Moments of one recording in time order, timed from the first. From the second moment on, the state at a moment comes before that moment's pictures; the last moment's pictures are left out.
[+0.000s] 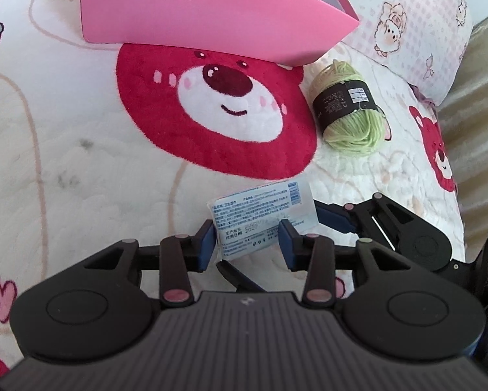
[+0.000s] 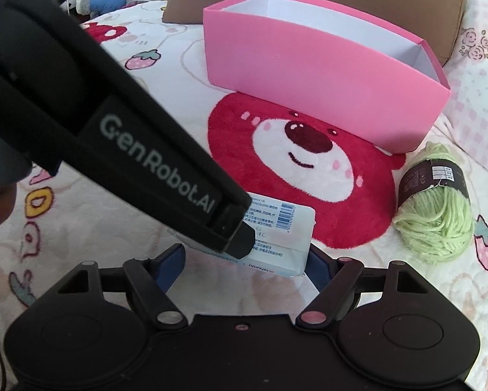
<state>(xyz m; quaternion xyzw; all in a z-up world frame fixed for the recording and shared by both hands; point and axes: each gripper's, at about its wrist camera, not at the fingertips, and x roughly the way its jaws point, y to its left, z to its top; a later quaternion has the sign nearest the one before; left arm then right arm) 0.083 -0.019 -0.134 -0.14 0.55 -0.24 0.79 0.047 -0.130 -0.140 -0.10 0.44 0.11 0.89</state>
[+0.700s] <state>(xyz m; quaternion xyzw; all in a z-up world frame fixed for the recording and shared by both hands) 0.058 -0.011 -0.079 -0.19 0.51 -0.25 0.80 0.029 -0.151 -0.076 -0.07 0.41 0.15 0.90</state>
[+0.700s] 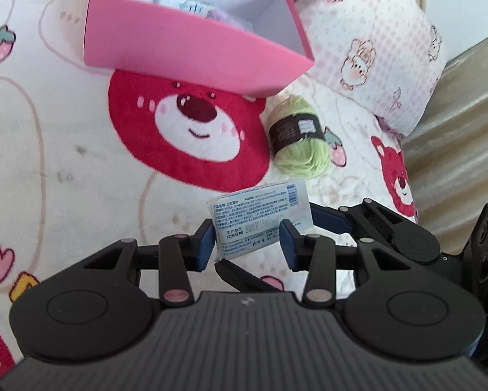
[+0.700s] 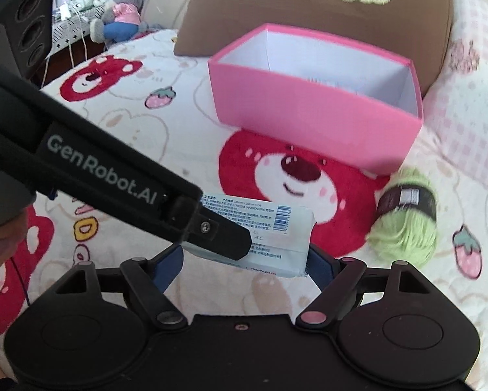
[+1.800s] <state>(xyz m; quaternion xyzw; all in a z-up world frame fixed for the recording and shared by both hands) 0.073 0.003 0.032 -0.17 0.41 -0.27 0.86 0.056 -0.147 0.026 -0.10 0.33 0.16 0.93</state>
